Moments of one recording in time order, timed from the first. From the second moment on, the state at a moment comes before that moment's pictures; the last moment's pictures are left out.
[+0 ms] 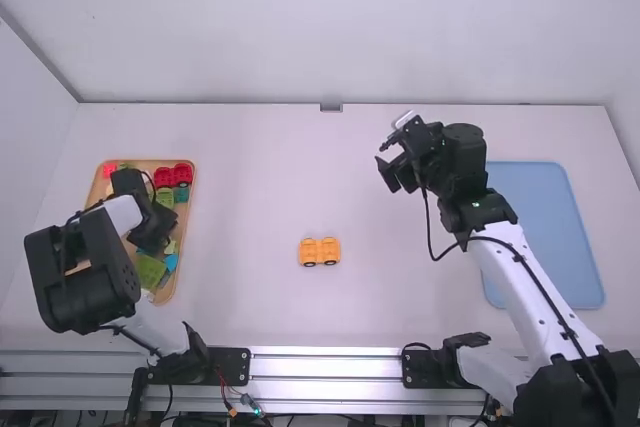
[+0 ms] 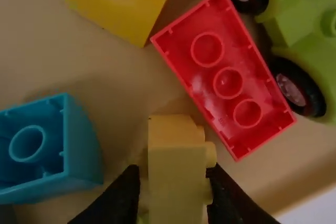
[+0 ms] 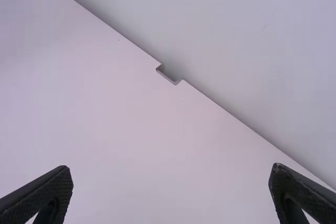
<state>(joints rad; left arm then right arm) 0.48 1.71 0.85 -0.44 -0.04 -0.66 0.22 1.23 0.92 -0.18 -0.25 -0.45</state>
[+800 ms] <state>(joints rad) 0.44 1.36 0.85 -0.36 0.14 -0.40 0.22 1.24 0.92 -0.01 -0.51 -0.19</state>
